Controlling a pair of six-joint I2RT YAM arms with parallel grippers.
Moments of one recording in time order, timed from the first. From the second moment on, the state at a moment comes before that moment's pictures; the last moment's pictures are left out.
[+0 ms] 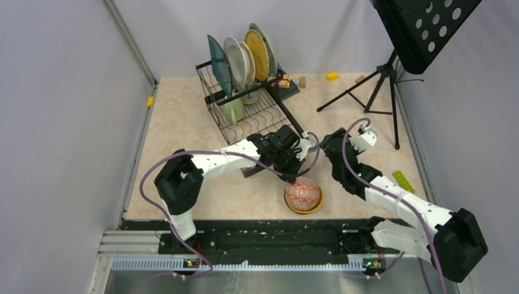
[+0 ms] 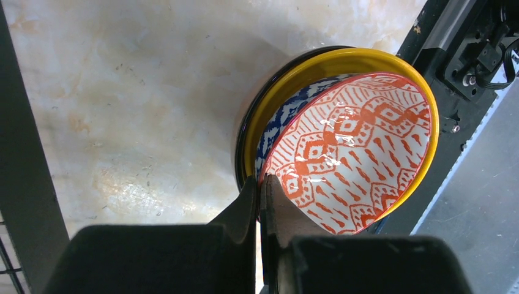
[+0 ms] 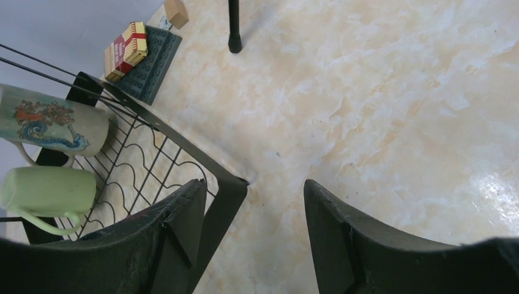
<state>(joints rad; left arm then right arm) -0.93 1.80 1.35 -0.56 0.38 -0.08 0.65 1.03 0.60 -0.10 0.82 1.01</state>
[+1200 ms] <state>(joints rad) -0.48 1.46 1.10 -0.15 0.66 -0.37 0.64 1.06 0.81 0.11 0.16 0.69</state>
